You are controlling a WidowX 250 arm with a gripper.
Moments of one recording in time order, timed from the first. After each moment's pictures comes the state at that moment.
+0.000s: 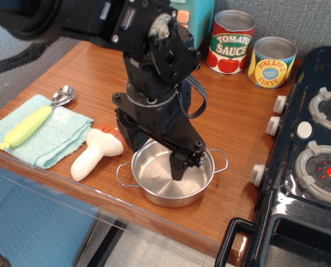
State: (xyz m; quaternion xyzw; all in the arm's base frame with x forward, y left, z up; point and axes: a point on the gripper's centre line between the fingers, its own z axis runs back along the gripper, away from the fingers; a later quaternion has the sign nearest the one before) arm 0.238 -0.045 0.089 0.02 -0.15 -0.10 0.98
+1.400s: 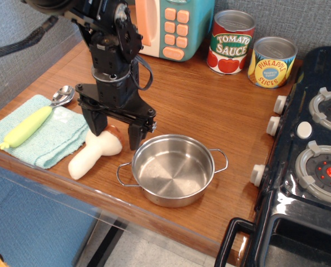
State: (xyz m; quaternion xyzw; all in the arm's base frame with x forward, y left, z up) arm 0.280 0.046 0.042 0.04 -0.08 0.03 1.00
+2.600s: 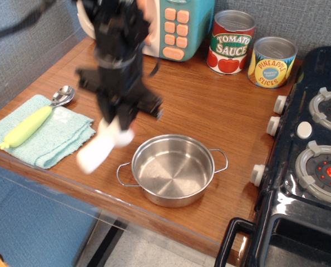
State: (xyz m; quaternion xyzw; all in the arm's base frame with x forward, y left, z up) arm 0.278 0.027 0.090 0.07 -0.13 0.01 0.99
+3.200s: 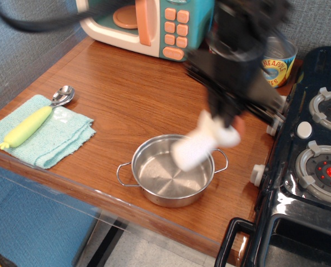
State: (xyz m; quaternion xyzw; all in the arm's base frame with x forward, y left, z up) arm 0.294 -0.103 0.113 0.03 -0.18 -0.14 0.97
